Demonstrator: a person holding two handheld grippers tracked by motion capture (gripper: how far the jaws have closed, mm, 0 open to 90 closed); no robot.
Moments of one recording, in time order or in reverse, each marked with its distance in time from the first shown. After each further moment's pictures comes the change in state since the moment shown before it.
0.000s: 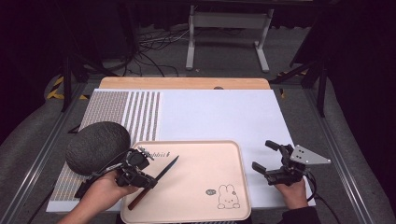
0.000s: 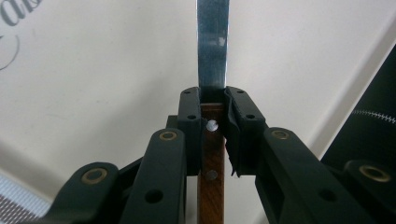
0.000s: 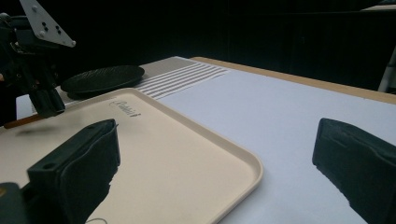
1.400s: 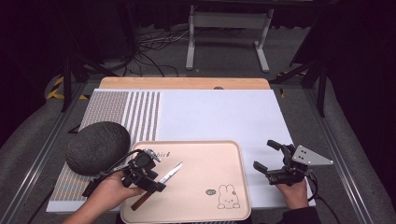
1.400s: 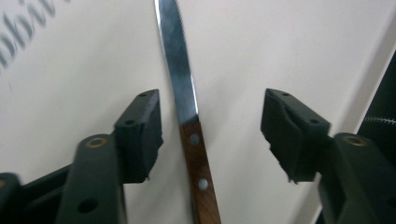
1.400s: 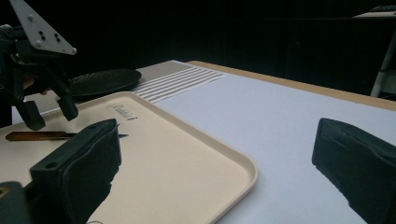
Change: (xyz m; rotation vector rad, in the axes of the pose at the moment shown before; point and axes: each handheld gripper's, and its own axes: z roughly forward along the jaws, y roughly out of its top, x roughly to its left) left arm -0.007 0.007 0.014 -0.069 0.014 0.171; right arm 0.000 0.002 -0.004 -0.016 -0.016 -0.006
